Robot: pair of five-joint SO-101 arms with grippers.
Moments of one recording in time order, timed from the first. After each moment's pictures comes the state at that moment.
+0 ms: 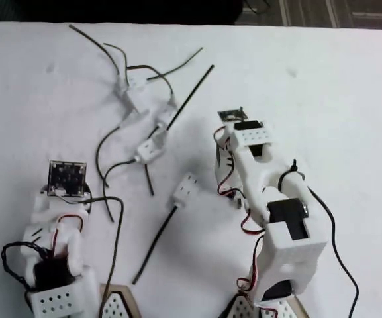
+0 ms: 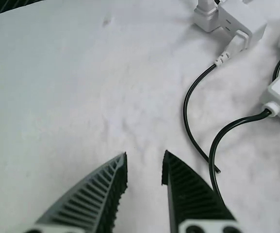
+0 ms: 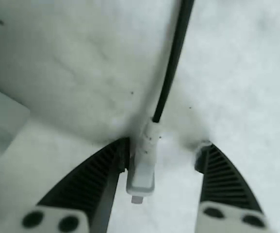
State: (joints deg) left arm -19.4 -104.0 93.6 55.1 -19.5; right arm -12.3 18.2 18.5 71.6 1.9
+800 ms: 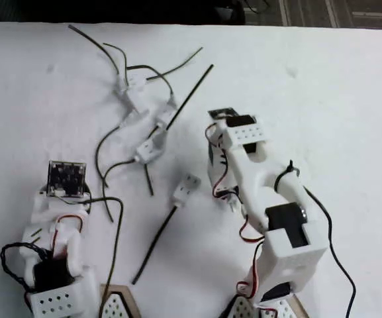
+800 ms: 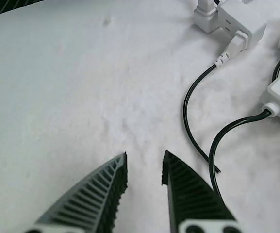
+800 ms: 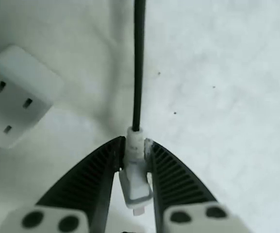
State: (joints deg) left arm -19.4 -104.0 93.6 55.1 -19.5; right arm -16.4 13.1 16.0 79.4 1.9
